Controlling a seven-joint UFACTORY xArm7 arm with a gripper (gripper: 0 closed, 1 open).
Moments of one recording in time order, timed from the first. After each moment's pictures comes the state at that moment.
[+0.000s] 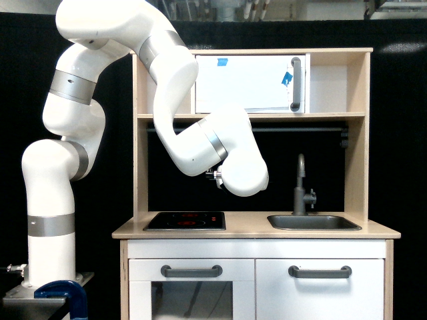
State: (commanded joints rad) arm -0.16 0.32 -0.37 1.00 1.19 1.87 -2.53
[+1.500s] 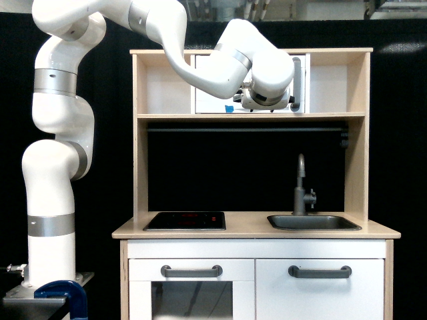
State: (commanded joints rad) arm -0.10 0.09 -0.20 1.21 1.37 1.77 -2.03
